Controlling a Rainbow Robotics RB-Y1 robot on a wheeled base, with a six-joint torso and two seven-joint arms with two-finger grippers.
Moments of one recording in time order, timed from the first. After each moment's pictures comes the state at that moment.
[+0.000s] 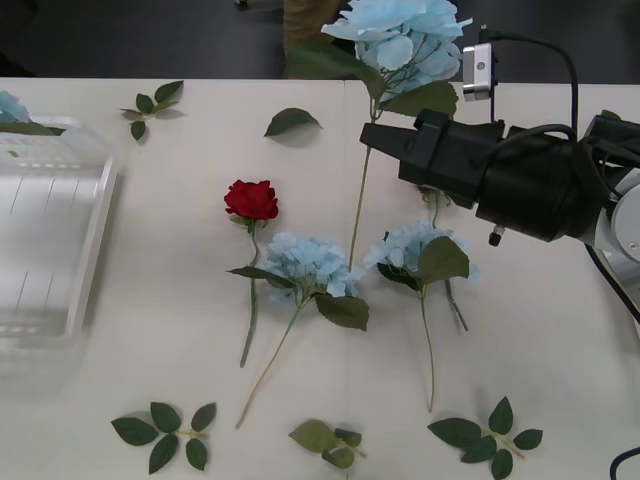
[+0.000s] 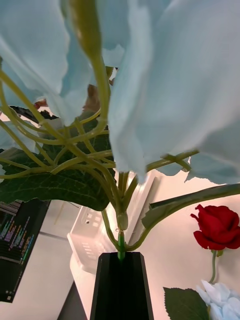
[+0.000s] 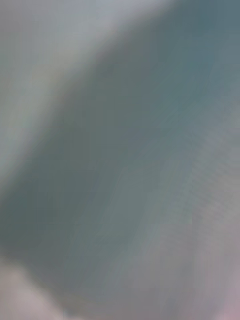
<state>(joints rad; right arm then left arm) -0.28 -0.59 0.18 -2.02 -1.52 0.71 1.54 -0.47 1.20 0.00 -1.36 1.15 1.42 -1.80</state>
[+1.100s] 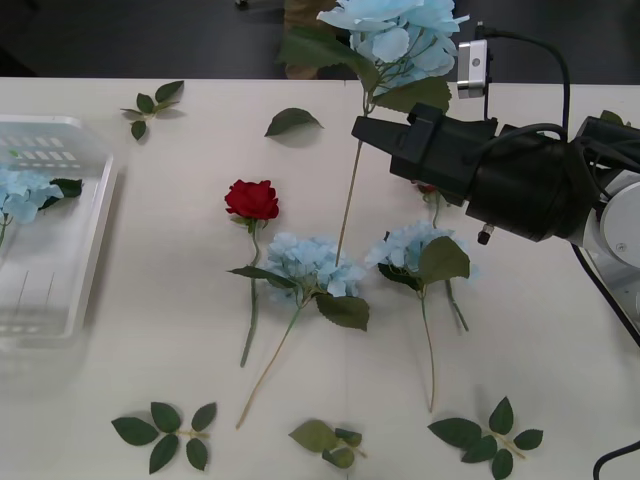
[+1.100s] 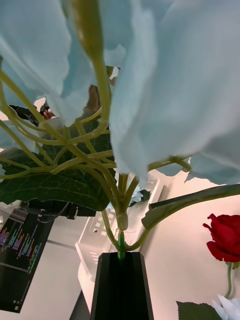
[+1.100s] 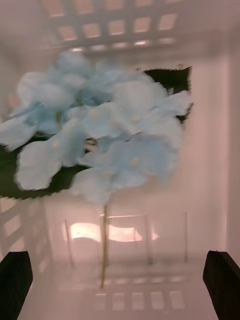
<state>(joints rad) -0.28 -0.55 0.19 -2.02 -1.51 0.69 1.54 -0.34 1.15 0.00 -1.34 1.17 1.25 -1.80</state>
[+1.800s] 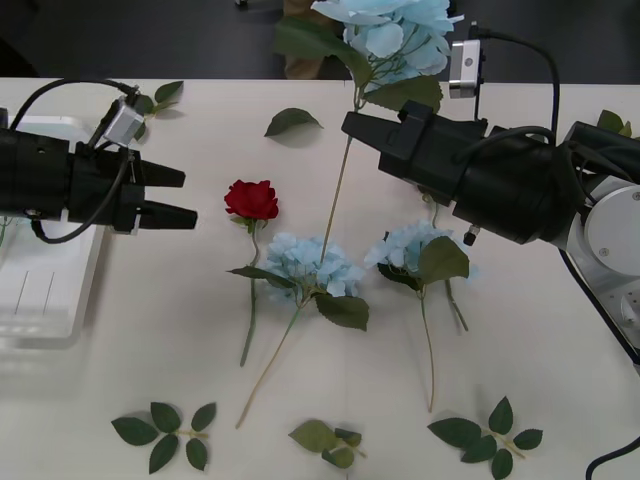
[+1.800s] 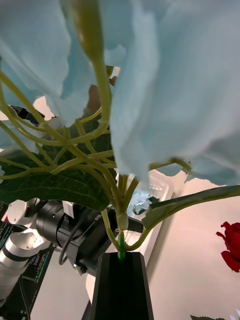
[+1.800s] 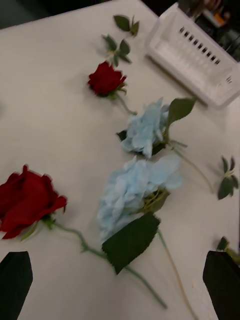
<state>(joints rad) -0.28 -0.53 0.22 -2.02 -1.51 0.63 1.54 -0.43 0.86 -0.14 -1.53 1.86 1.25 -2.45</state>
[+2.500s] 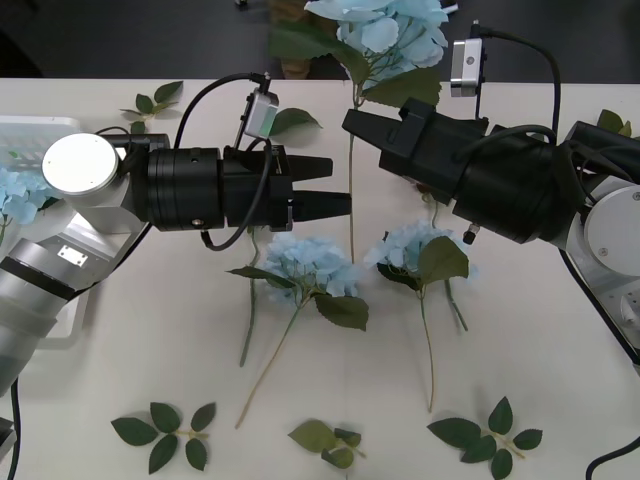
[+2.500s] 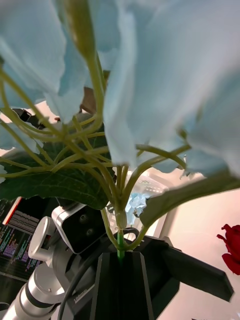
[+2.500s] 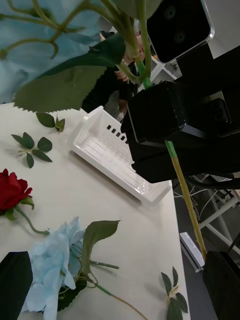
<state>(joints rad) -0.28 -0.53 0.22 -2.02 -1.51 0.62 1.53 -0.51 0.50 -0.32 -1.53 1.96 1.02 -2.49</state>
